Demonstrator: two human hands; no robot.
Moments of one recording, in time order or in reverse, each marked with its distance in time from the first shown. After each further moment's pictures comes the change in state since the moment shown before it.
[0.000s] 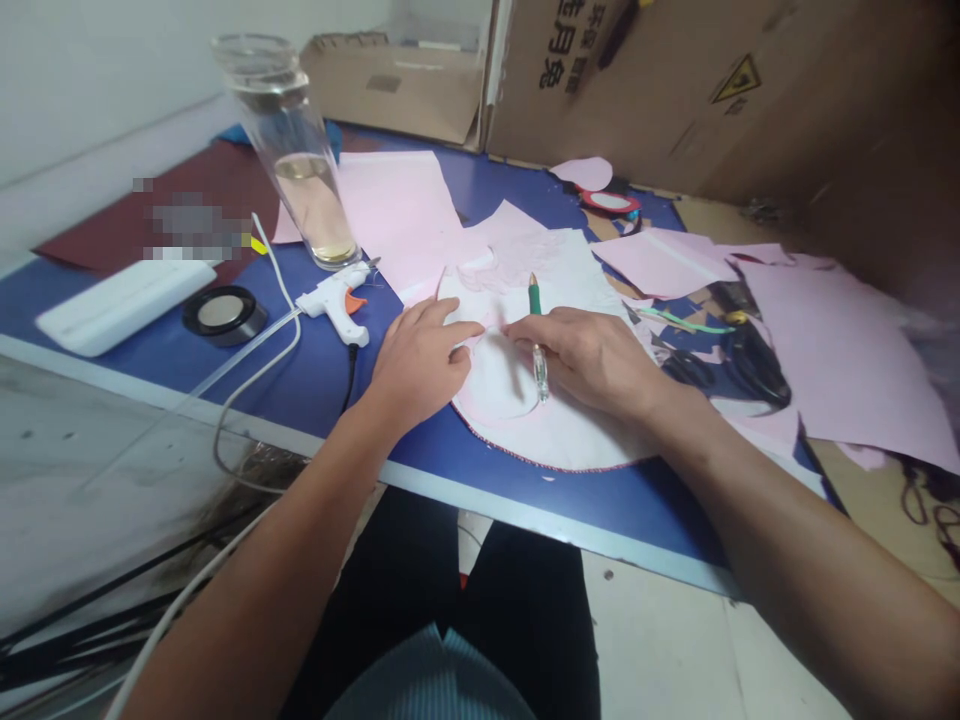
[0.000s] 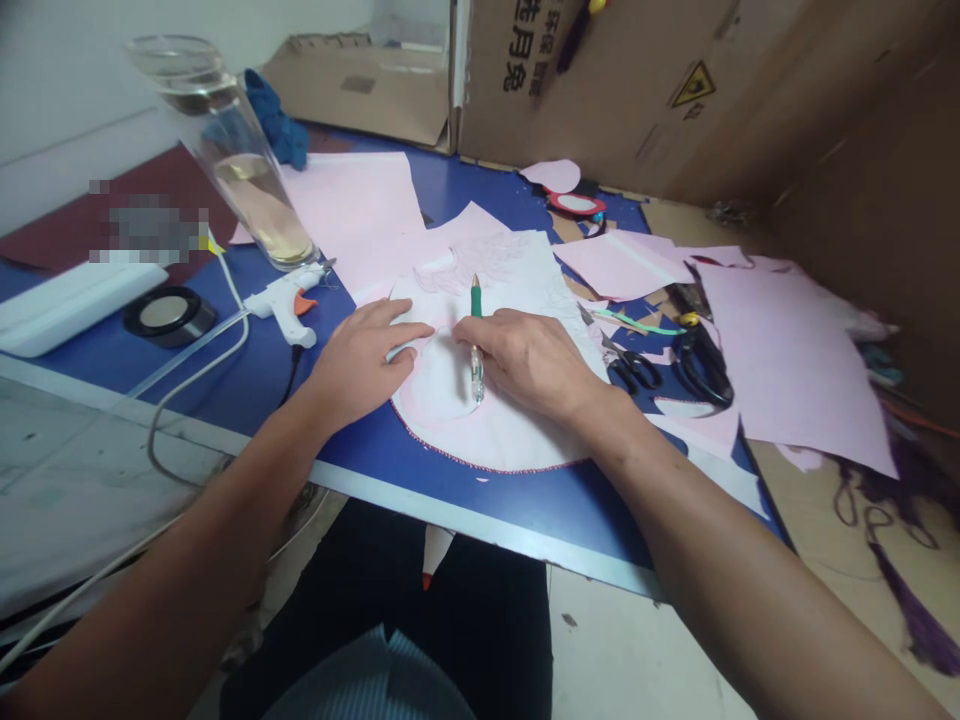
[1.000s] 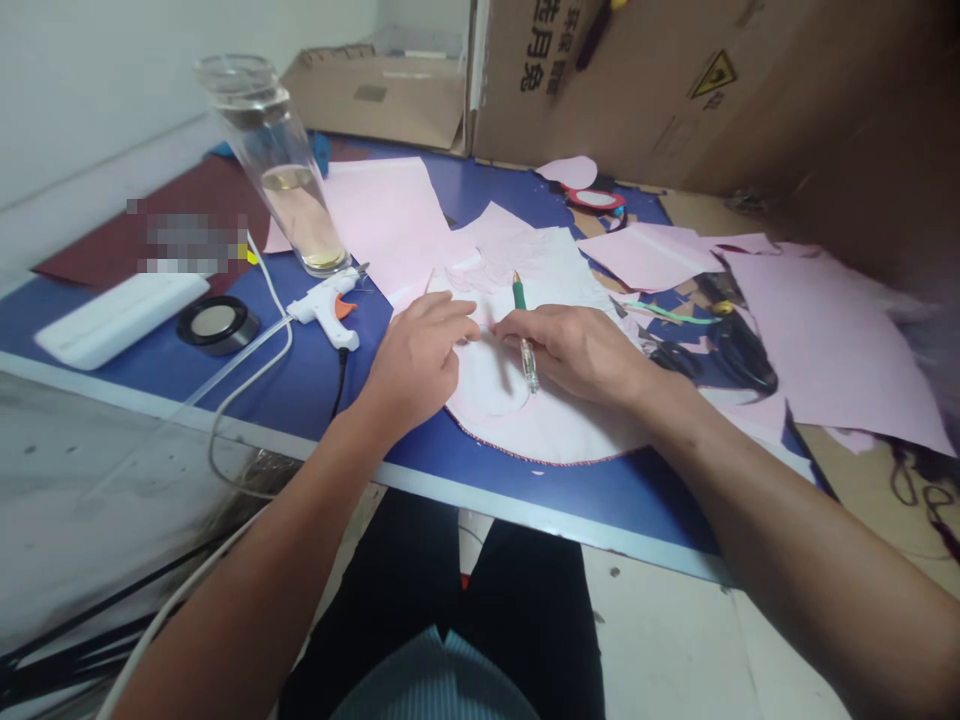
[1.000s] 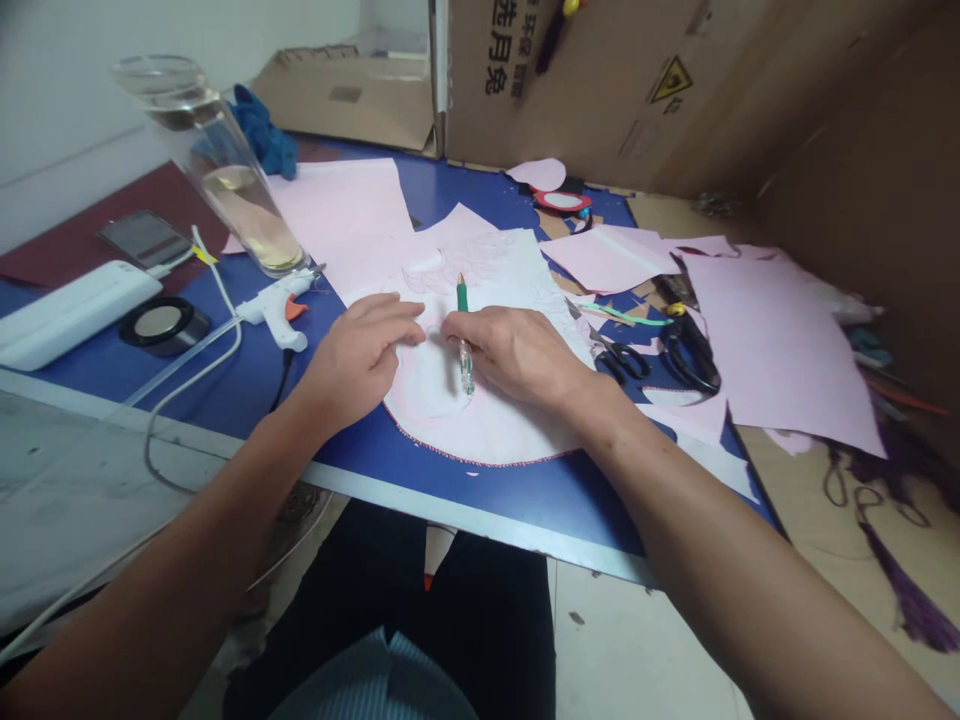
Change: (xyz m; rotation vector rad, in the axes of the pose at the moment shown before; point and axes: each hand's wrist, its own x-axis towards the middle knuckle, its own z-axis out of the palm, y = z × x) left_hand 0.002 0.004 -0.007 -0.113 0.095 0.258; right_hand 0.003 0.001 -0.006 0.080 -0.044 0.007
